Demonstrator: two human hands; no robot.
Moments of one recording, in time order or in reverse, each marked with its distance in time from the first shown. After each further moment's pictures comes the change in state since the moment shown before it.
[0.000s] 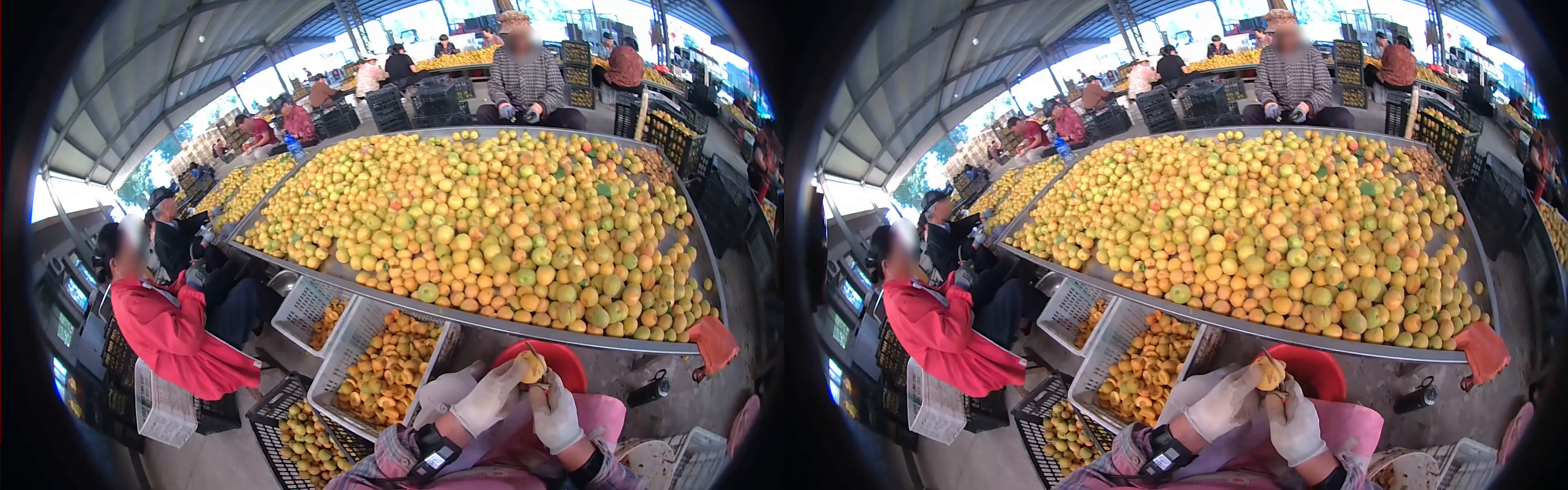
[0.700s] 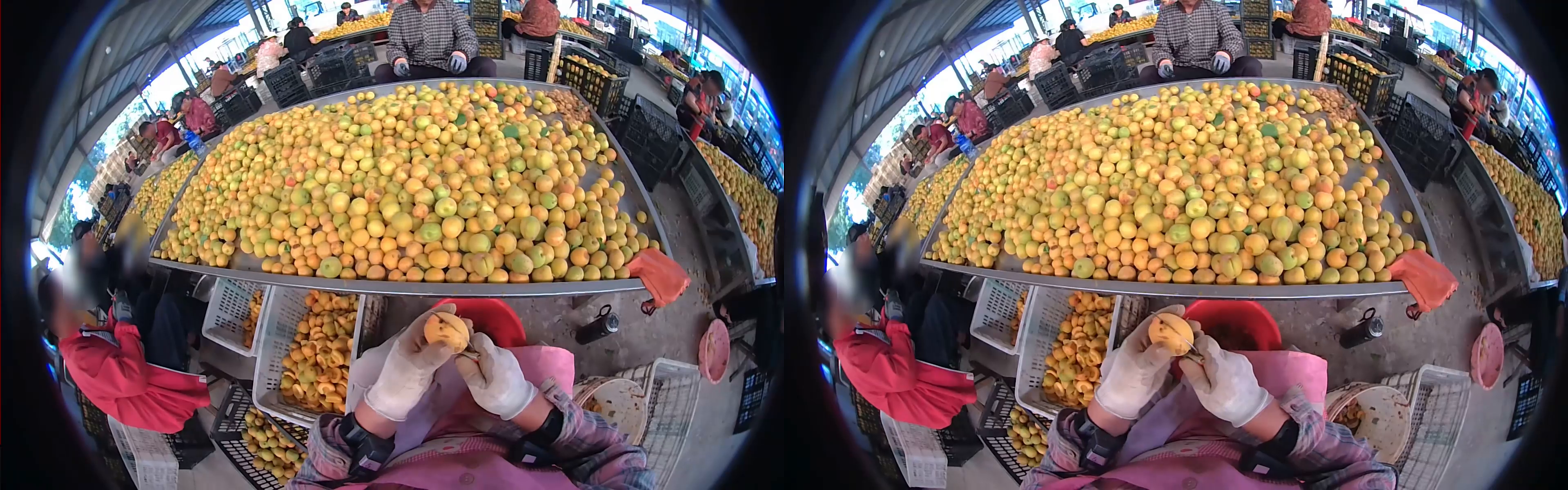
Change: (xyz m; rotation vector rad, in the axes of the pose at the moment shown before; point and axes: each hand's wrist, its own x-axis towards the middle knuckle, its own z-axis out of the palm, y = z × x) left_hand -0.004 0.028 0.030 0.012 -0.113 0.217; right_hand 0.004 -0.016 -0.025 -0.290 -0.015 -0.150
